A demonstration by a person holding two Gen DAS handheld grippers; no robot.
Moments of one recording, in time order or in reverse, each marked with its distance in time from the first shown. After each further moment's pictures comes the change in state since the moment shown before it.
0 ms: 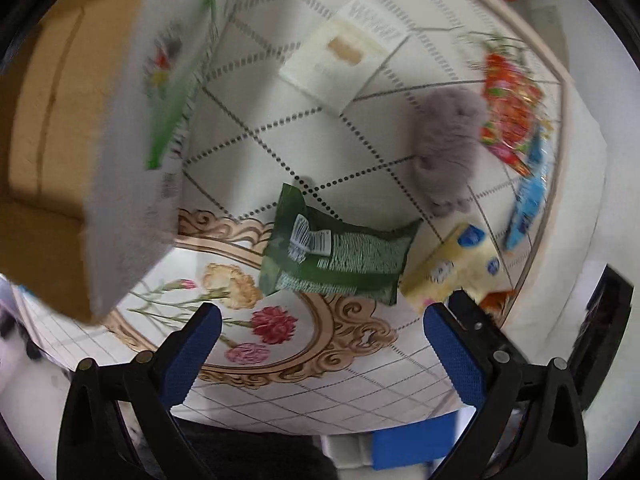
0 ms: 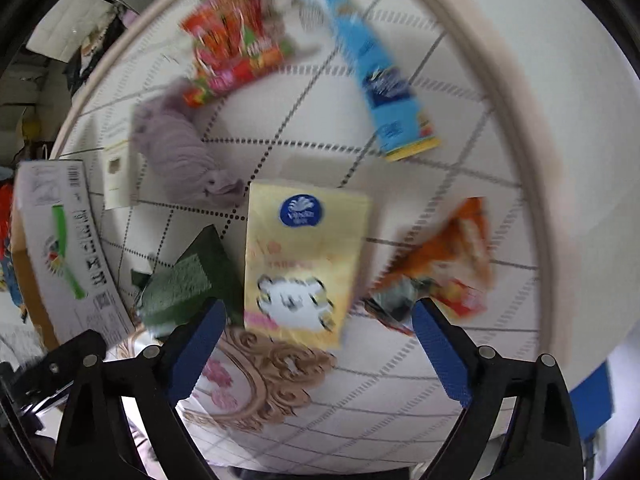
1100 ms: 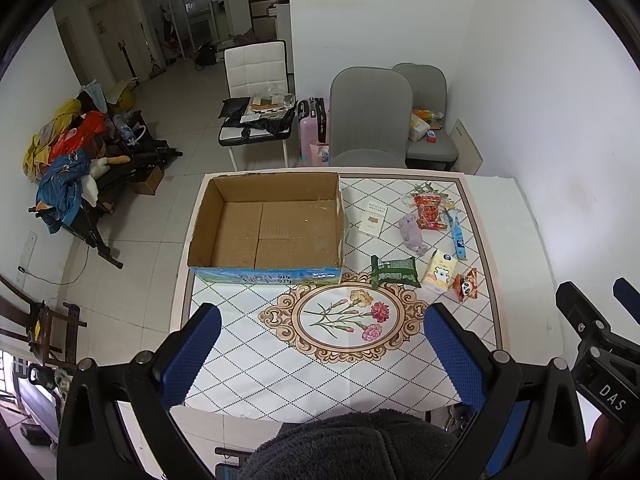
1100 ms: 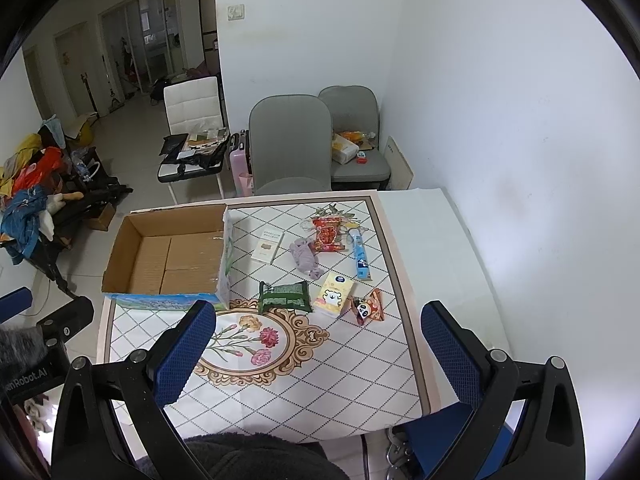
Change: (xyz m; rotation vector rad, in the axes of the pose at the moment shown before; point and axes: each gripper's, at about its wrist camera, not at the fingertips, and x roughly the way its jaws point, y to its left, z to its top) left arm -0.297 0.114 -0.337 0.309 -0.824 0.142; right arm -0.368 0.104 -0.374 -0.351 -0.812 -0.171
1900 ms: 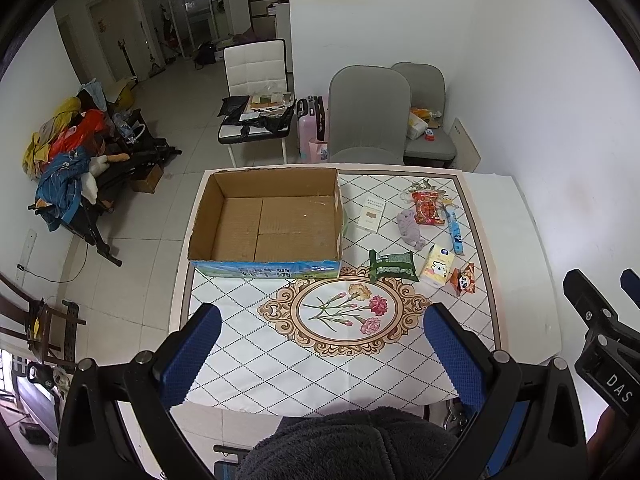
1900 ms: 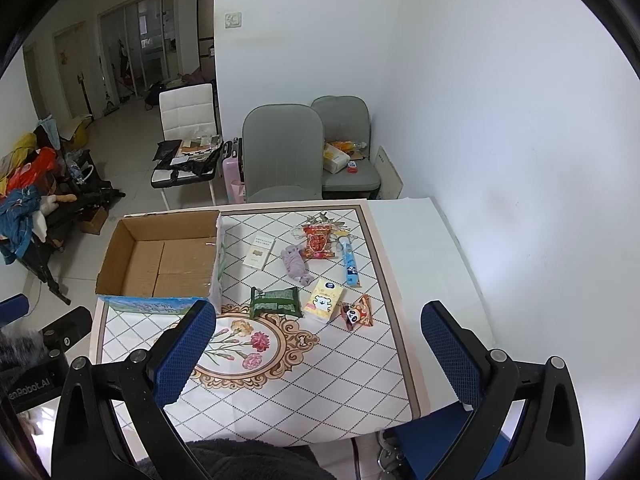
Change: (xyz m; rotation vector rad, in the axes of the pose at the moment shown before) left arm -0.009 -0.001 -0.006 -0.004 0.005 -0.006; right arm -0.013 0.004 -0.006 -0.011 -0.036 -0.036
